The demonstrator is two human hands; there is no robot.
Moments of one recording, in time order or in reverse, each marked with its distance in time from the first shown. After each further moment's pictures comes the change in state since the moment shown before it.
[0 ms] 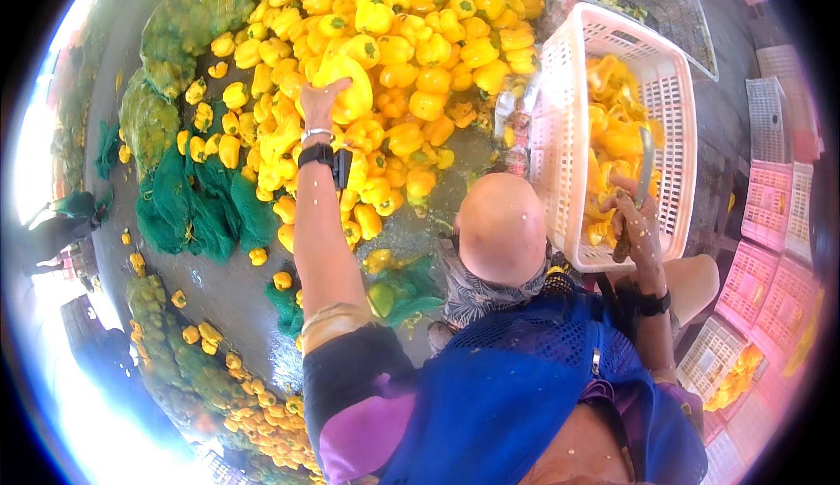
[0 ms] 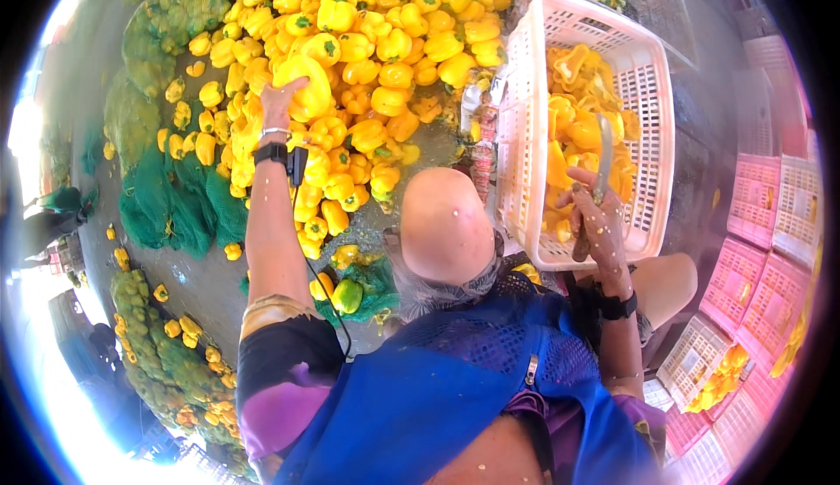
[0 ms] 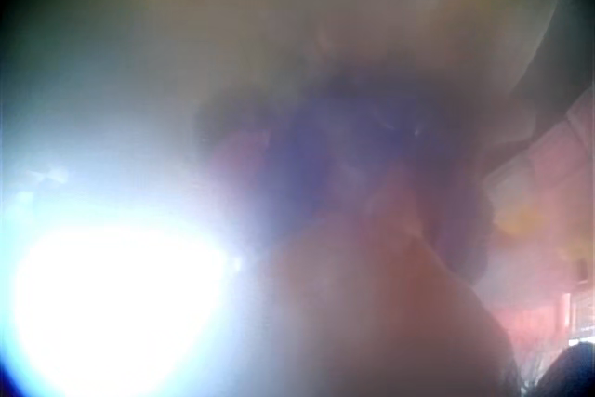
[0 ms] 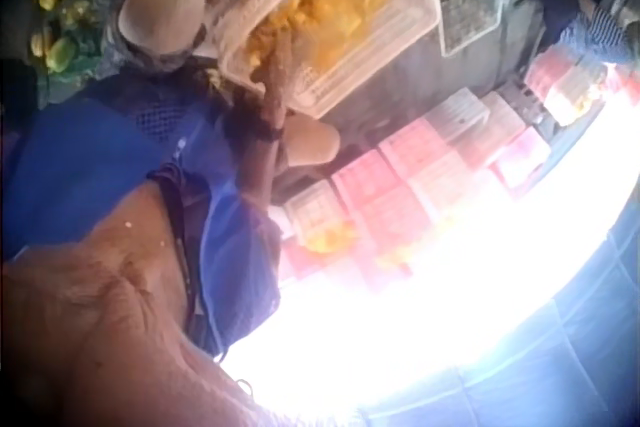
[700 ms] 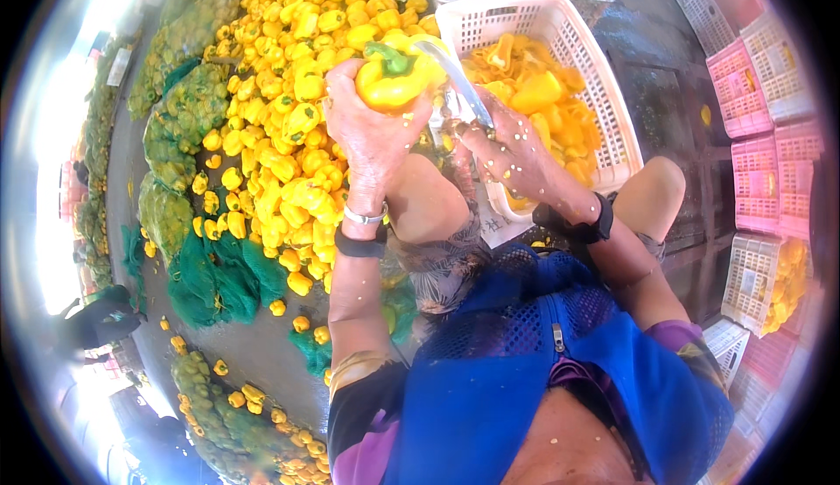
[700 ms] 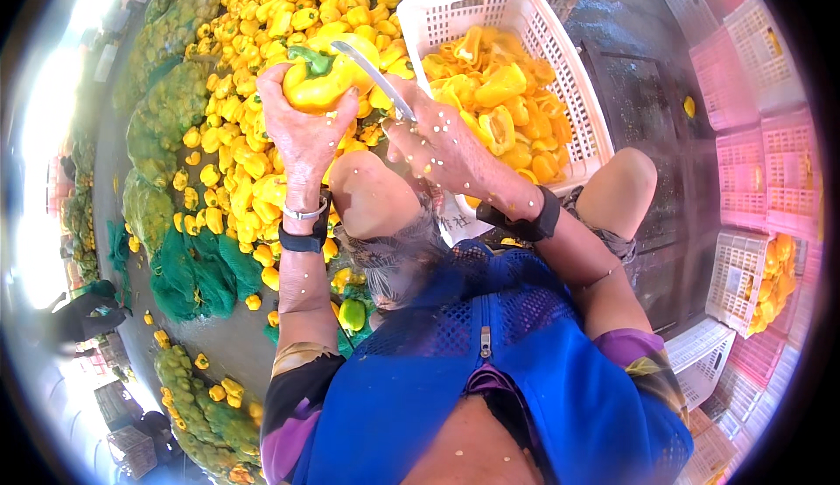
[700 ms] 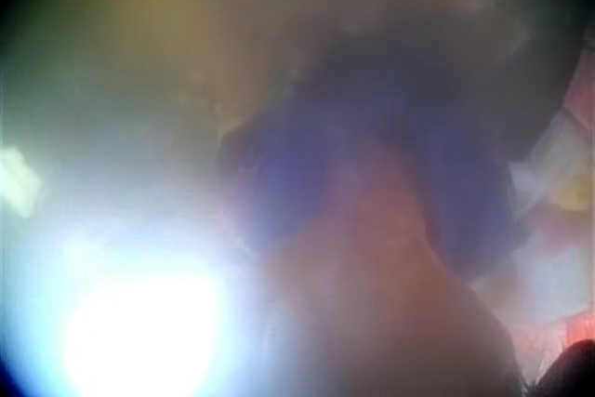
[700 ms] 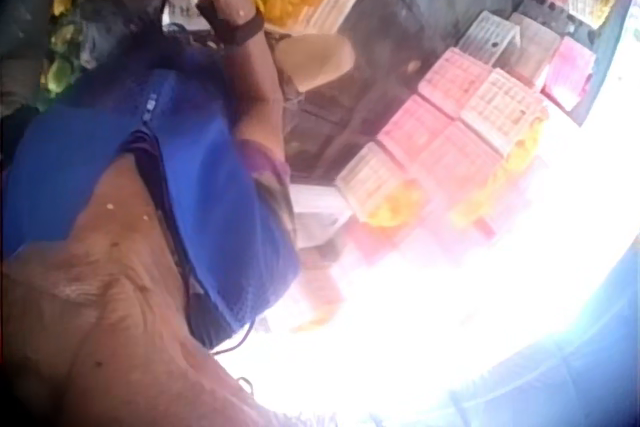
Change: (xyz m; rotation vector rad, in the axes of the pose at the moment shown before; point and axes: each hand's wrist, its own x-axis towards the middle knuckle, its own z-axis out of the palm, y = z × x) left_hand -0.348 0.250 0.090 0.076 -0.029 1.074; right_hand -0.068 -0.089 0.013 -0.026 -0.206 -0.605
